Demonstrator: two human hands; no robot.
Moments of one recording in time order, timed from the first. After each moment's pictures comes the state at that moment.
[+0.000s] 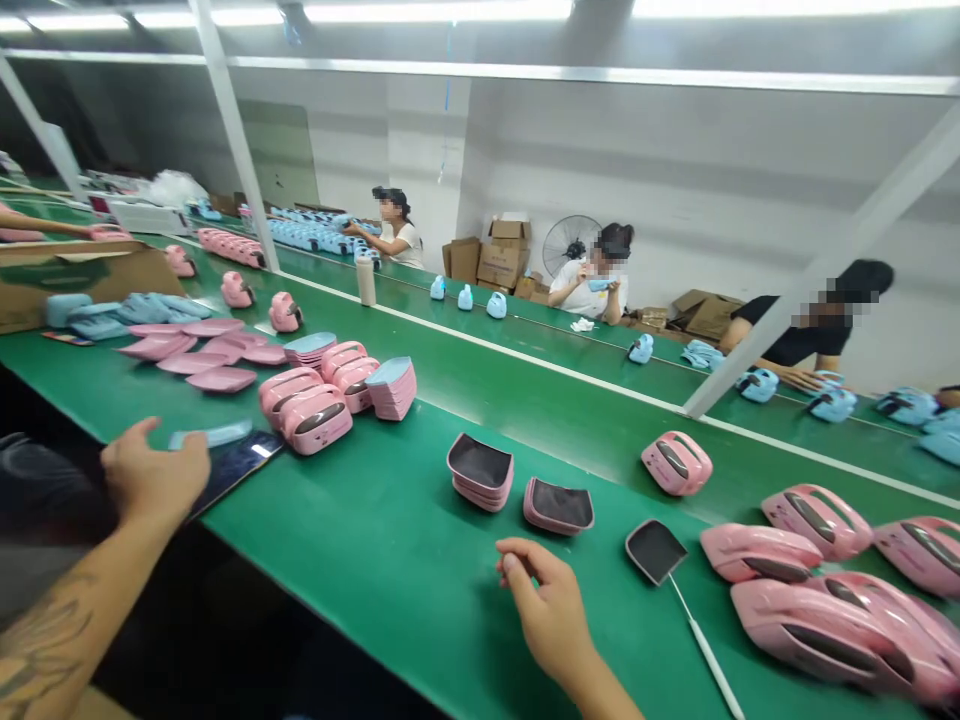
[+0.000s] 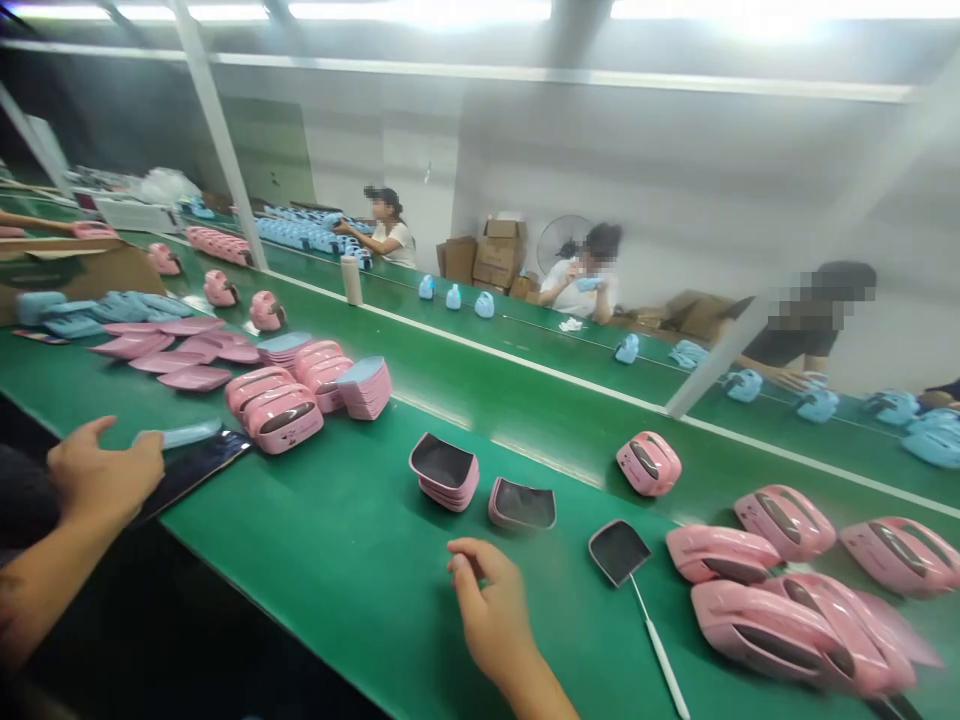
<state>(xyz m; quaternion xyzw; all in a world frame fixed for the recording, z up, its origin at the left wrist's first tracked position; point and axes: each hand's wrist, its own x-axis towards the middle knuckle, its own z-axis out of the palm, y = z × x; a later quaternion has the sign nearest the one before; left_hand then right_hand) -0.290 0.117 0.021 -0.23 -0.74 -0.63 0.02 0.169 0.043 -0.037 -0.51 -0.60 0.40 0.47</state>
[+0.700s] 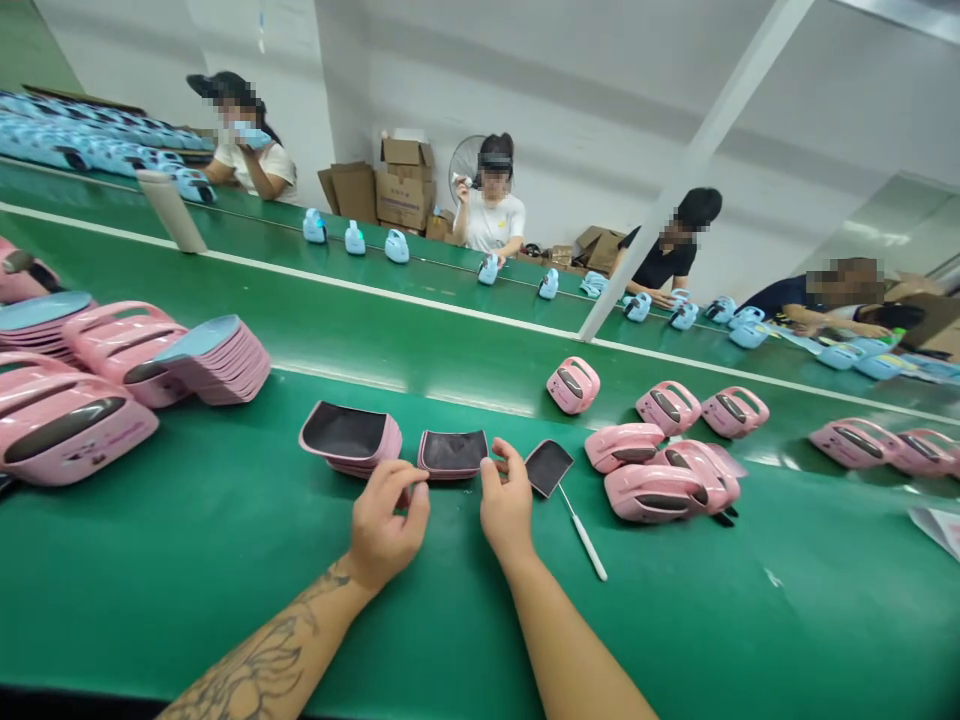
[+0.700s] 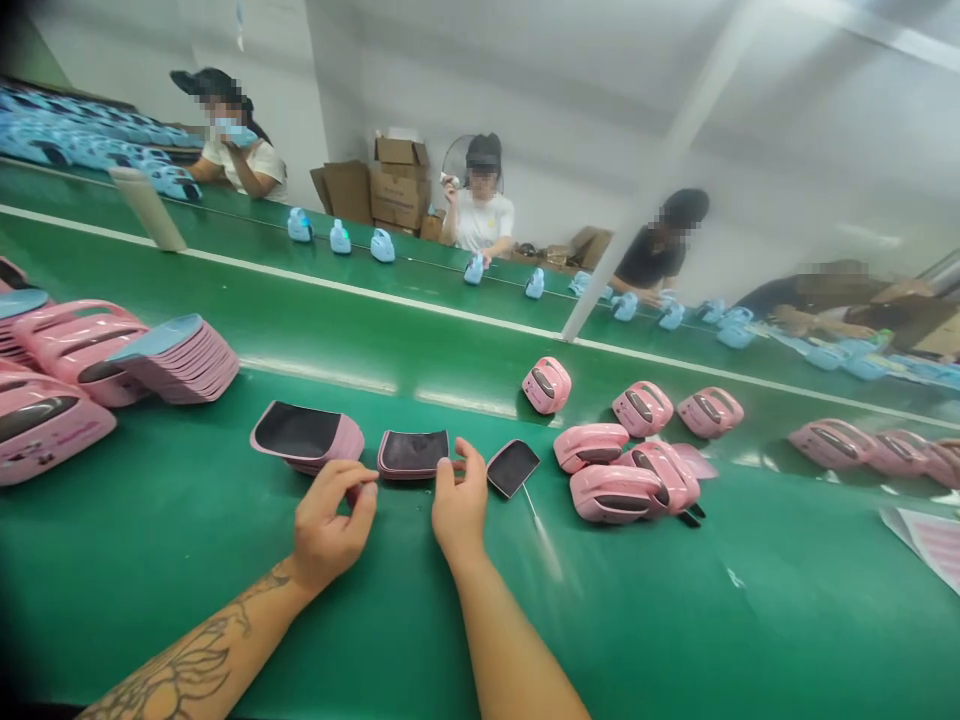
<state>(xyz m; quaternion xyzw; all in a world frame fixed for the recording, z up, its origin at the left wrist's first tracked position) 0.083 0.111 -0.068 -0.71 -0.37 -0.59 -0.14 0.250 0.097 -0.069 -0.65 -0.38 0.25 0.60</state>
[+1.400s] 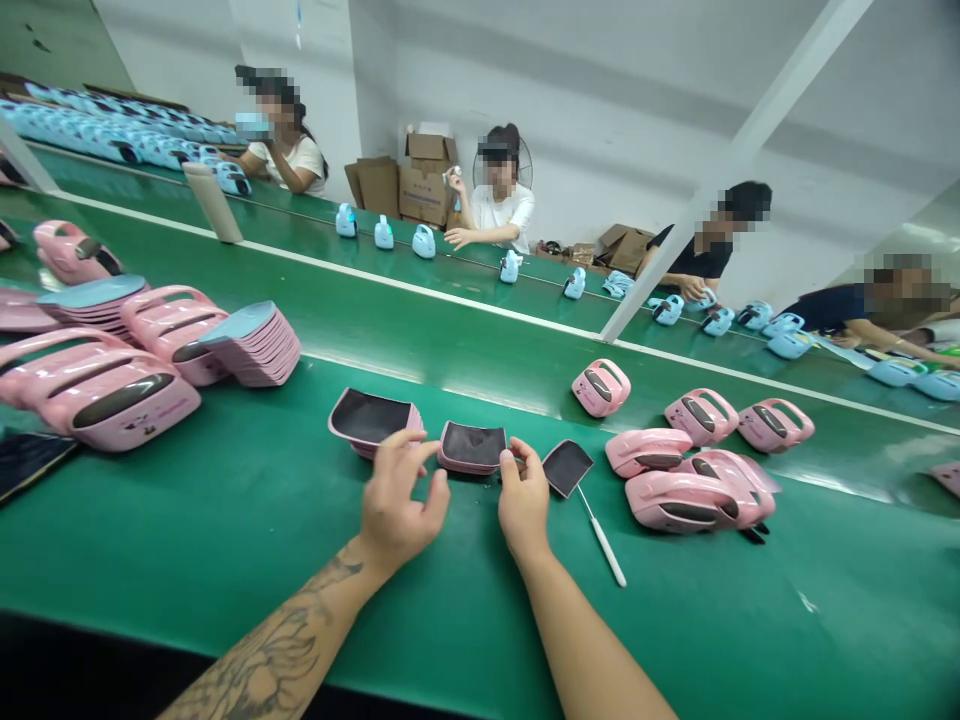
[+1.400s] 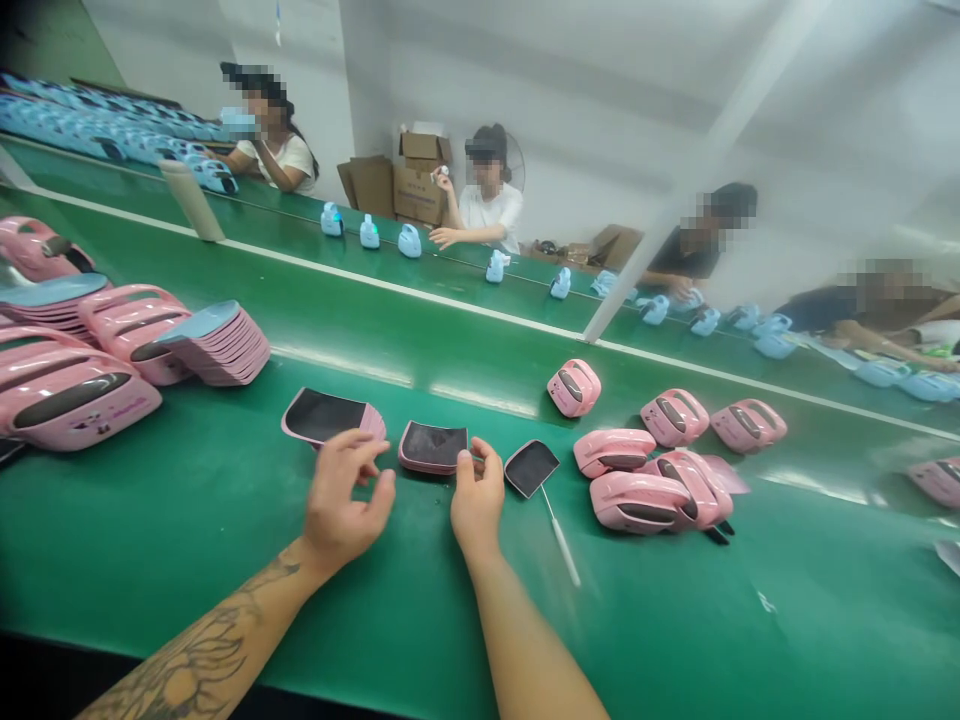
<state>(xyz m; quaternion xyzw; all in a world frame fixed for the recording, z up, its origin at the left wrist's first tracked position) 0.072 0.105 -0.044 -0.71 -0.43 -0.55 -0.03 0.250 0.100 -0.077 -0.64 -0.36 0.30 0.61</state>
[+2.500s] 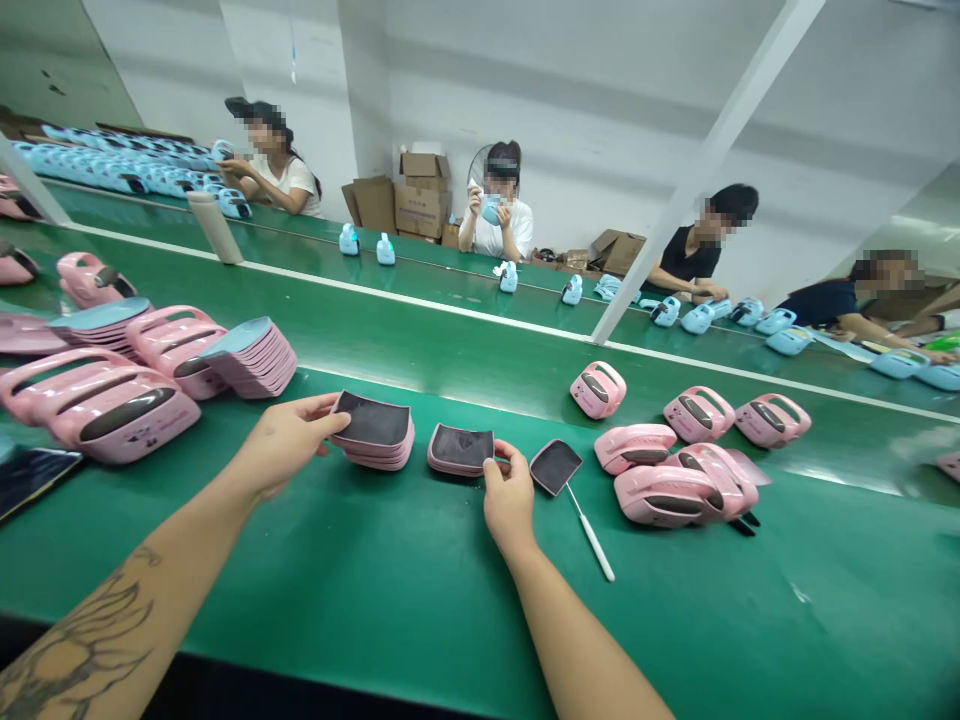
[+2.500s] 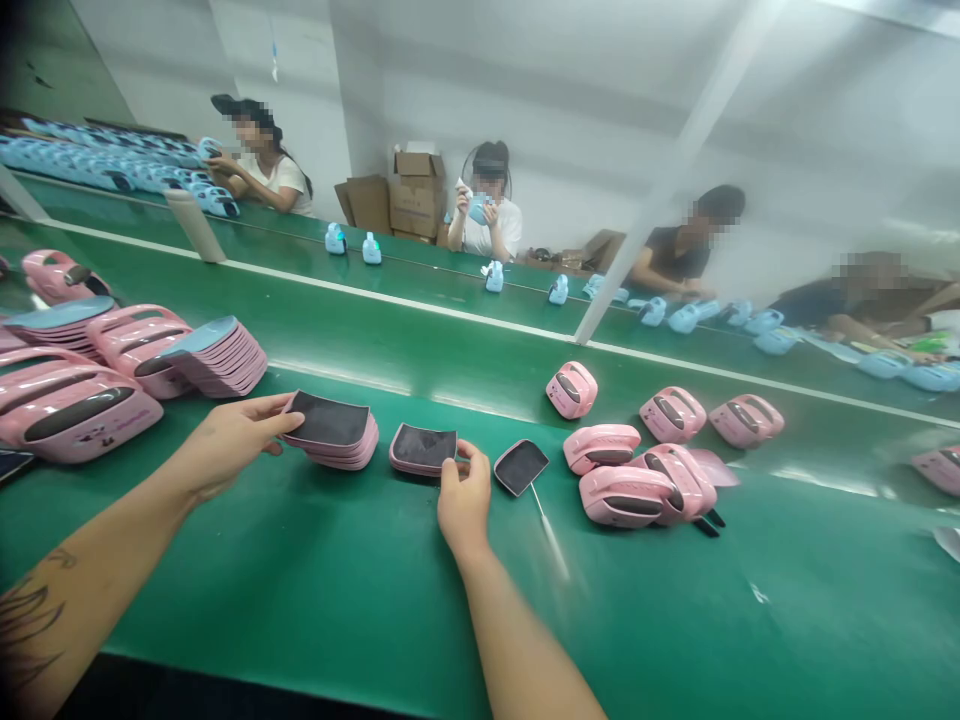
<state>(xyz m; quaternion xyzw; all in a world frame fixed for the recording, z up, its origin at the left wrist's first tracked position) -0.024 0.166 0.036 -0.51 -0.65 -0.40 -0.39 0.251 0.100 -0.077 -0.63 -0.38 0.31 0.60</state>
